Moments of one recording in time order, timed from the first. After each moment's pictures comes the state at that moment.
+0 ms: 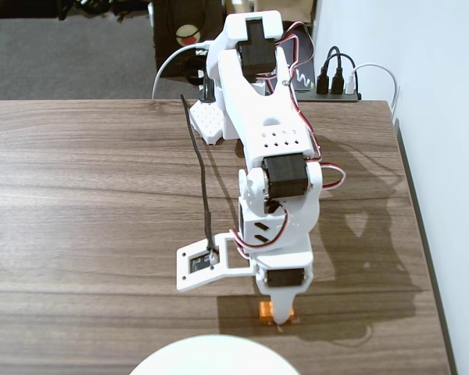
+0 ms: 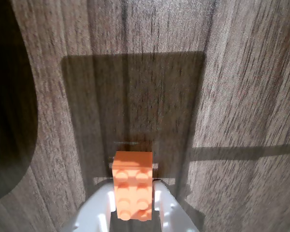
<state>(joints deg) -9.3 56.2 64.8 71.7 6.2</state>
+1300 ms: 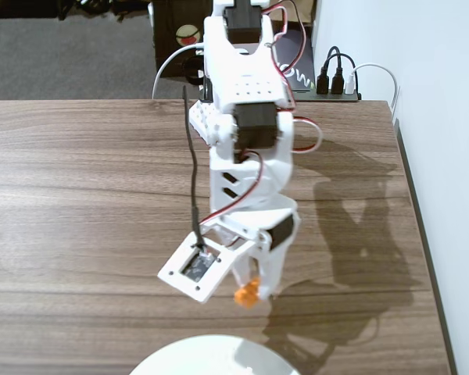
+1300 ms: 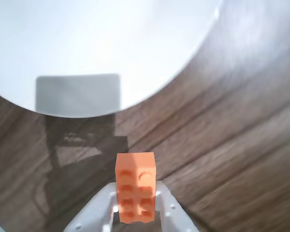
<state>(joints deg) -4.0 72.2 71.9 70.7 -49.0</state>
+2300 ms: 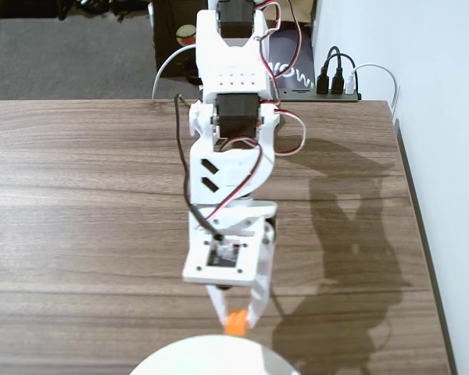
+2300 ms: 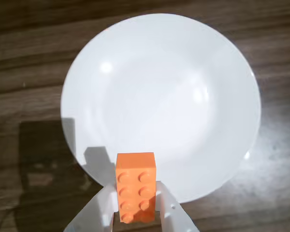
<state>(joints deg) -1.2 74.6 73.3 48.8 -81.4</state>
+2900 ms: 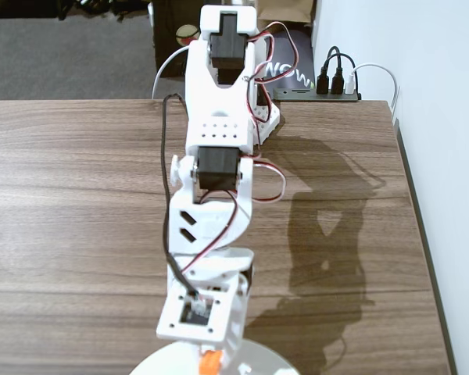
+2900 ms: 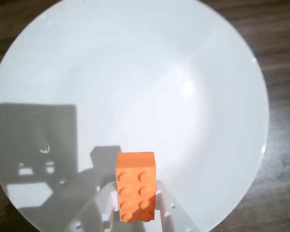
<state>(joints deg) 2.9 59.9 66.4 44.2 -83.6</state>
